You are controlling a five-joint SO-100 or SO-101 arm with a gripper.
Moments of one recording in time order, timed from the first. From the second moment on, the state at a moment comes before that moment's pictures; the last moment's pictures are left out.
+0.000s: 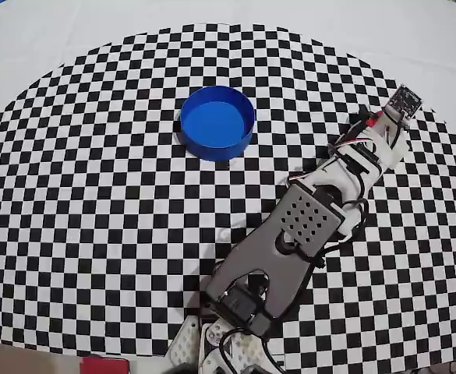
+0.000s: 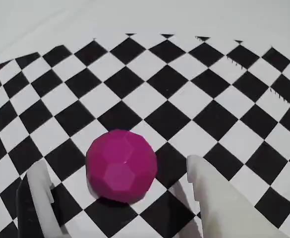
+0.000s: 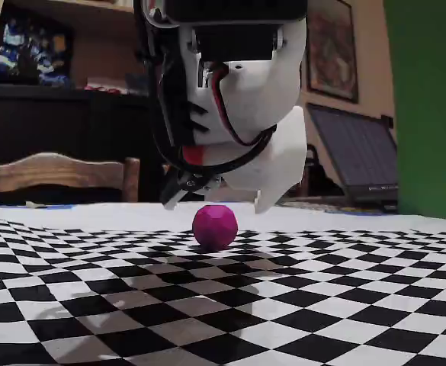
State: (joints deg) arm 43.2 45.6 76.8 -1.5 -90.4
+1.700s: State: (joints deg) arm 43.1 37.2 64.9 1.1 -90.4
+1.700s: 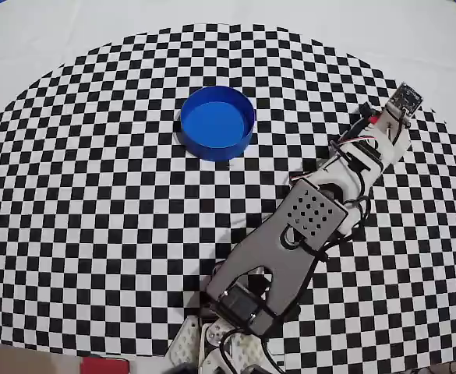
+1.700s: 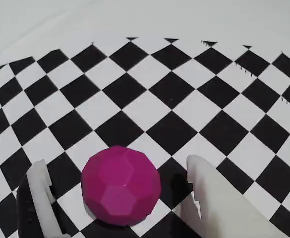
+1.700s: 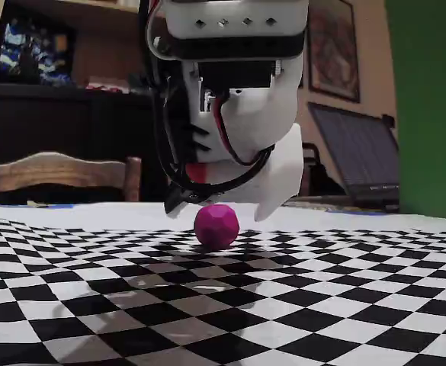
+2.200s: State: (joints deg) arm 43.1 36.2 64.7 1.1 -90.4
